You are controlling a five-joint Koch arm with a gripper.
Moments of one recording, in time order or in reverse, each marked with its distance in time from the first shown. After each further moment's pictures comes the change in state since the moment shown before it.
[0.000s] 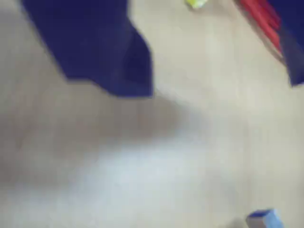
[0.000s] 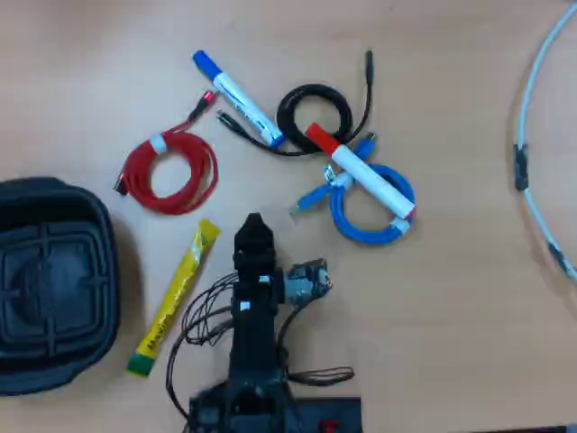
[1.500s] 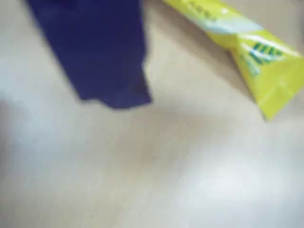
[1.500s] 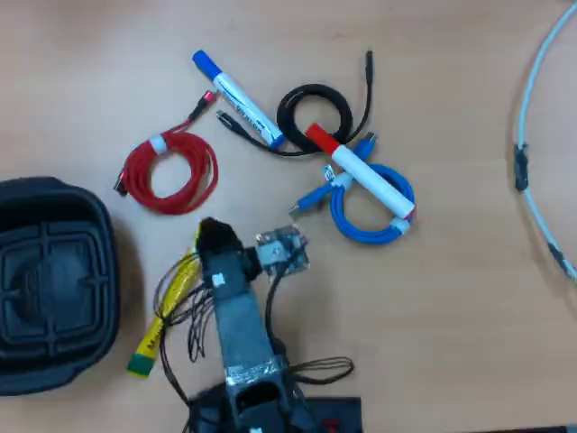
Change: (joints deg) arm -16.6 -0.6 -34.9 53.7 -13.3
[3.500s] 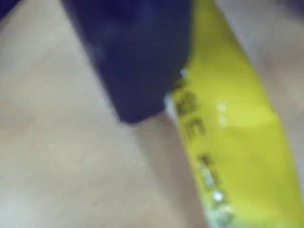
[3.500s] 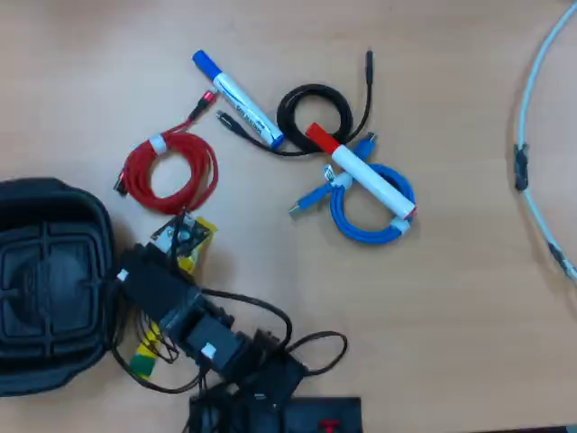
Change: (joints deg) arm -35.9 -33.4 -15.0 5.2 -14.4
